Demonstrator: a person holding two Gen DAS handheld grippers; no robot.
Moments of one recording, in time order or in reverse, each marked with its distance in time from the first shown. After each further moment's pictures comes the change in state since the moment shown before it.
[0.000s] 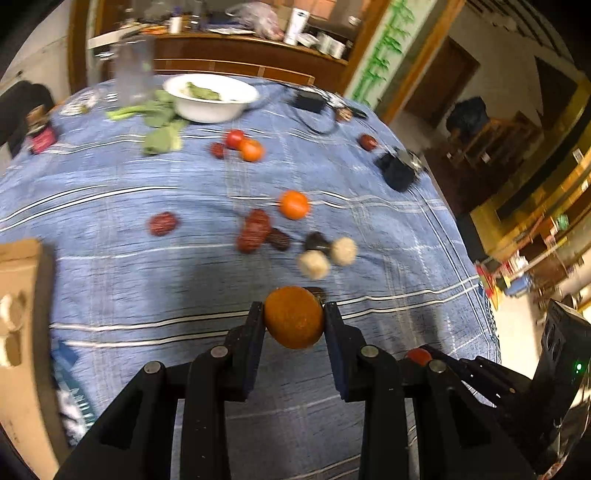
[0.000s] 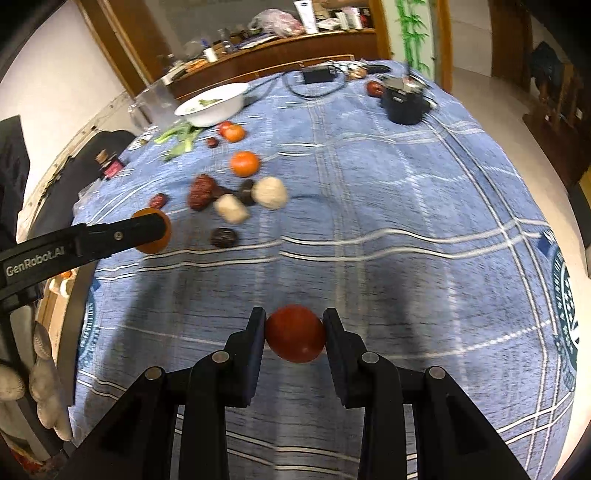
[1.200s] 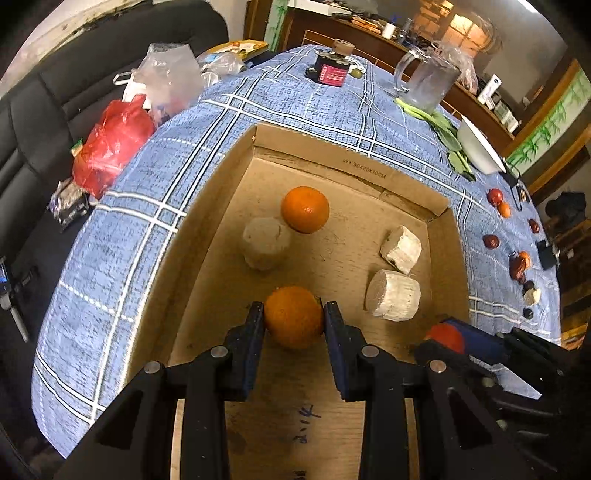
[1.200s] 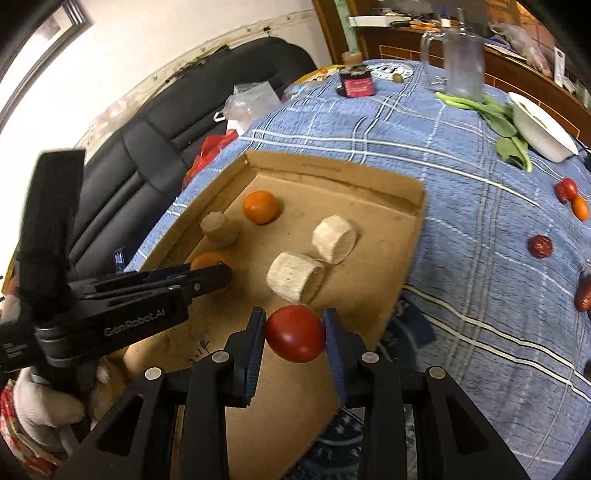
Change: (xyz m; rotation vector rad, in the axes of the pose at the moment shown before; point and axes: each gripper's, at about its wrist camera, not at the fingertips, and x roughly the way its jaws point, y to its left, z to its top) left arm -0.104 0.302 -0.081 -0.378 -0.008 0.292; right arm 0.105 0.342 -0.004 -0.475 0.178 0.318
